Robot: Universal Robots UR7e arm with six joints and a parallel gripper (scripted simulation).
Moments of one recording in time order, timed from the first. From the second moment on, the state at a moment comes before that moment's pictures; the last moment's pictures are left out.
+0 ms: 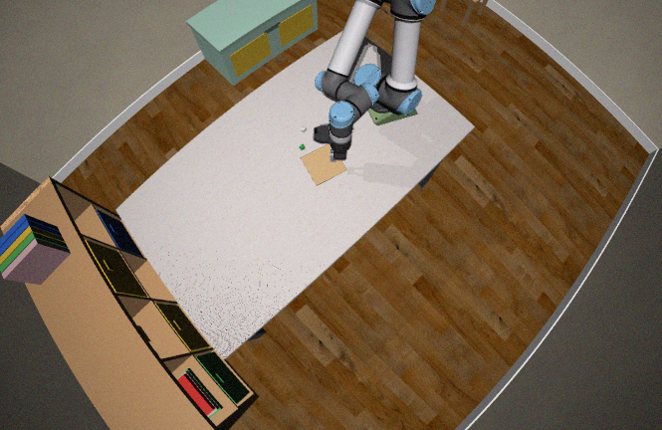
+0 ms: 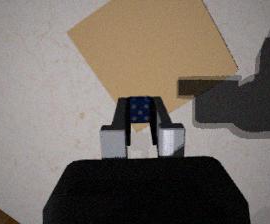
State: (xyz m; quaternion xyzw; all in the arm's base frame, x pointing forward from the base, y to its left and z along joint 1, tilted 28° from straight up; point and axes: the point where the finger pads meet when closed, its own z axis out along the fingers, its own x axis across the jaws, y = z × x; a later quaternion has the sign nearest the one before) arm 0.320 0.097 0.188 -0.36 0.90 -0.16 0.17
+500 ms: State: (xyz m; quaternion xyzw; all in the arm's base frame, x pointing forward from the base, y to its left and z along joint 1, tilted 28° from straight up) arm 0.325 0.085 0.192 -0.21 0.95 -0.13 0.19
